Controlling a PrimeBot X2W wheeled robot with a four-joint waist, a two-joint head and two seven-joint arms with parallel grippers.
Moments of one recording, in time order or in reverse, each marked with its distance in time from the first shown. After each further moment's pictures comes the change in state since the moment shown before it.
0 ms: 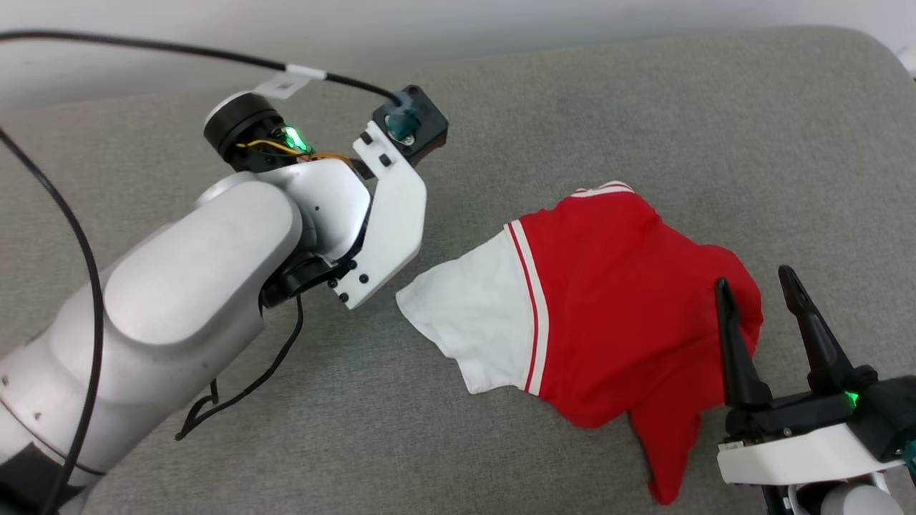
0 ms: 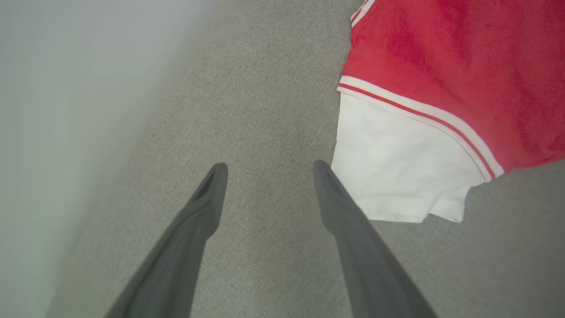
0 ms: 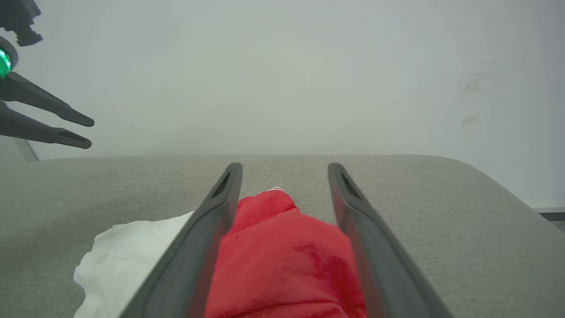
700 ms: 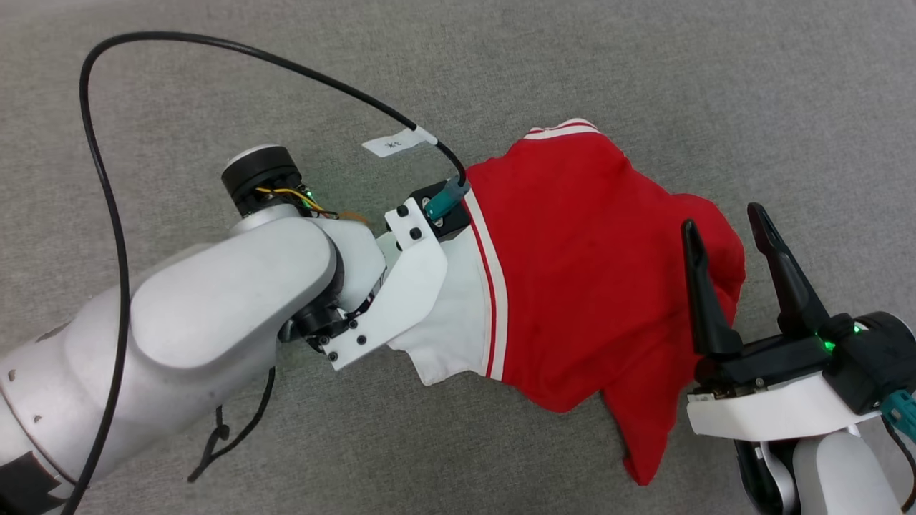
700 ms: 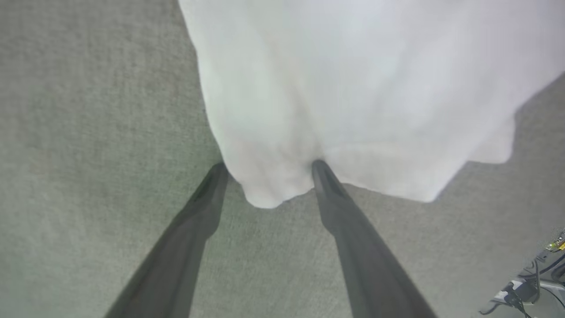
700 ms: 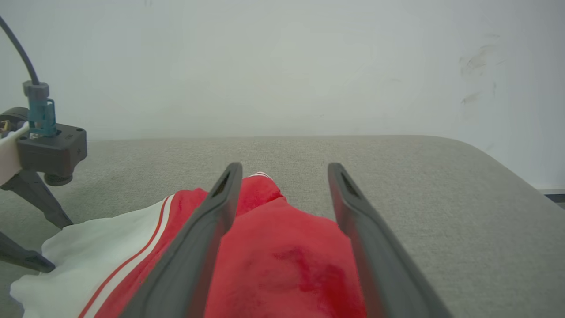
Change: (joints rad) left arm -0.116 0.056 -0.283 -0.092 -0.134 0.000 0.422; right arm -0.138 0.025 0.068 0.016 0.000 0.000 -0.011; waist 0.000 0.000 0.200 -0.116
